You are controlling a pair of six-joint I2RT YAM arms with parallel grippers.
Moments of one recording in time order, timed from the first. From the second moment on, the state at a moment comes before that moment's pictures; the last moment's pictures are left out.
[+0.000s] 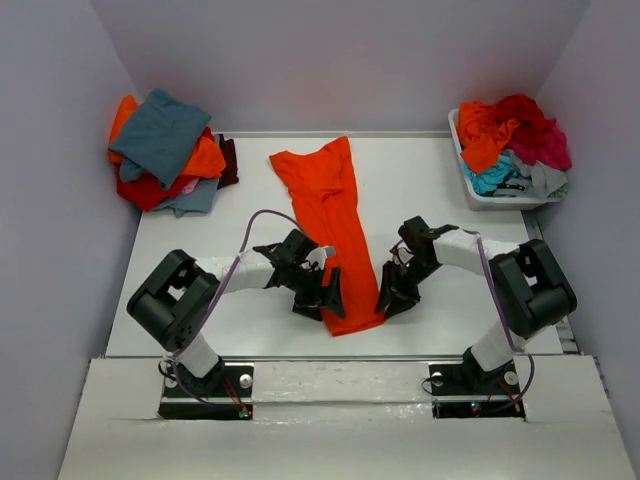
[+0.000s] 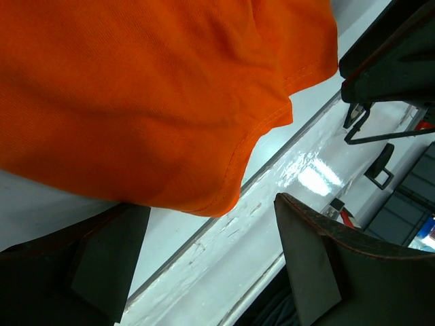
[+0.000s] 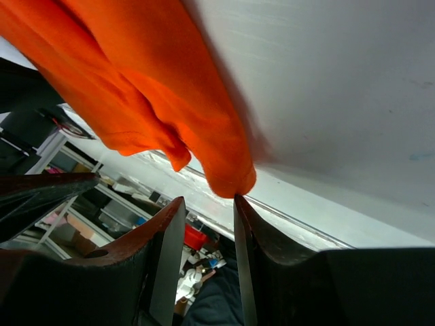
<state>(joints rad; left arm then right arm) -0.72 1.60 0.75 -0.26 0.63 -0.62 0.43 1.63 0.84 -0.75 -0.66 0.59</state>
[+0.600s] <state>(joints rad) -0.69 1.60 0.78 -0.34 0.57 -0.63 0.43 1.63 0.89 -0.77 -0.64 0.58</state>
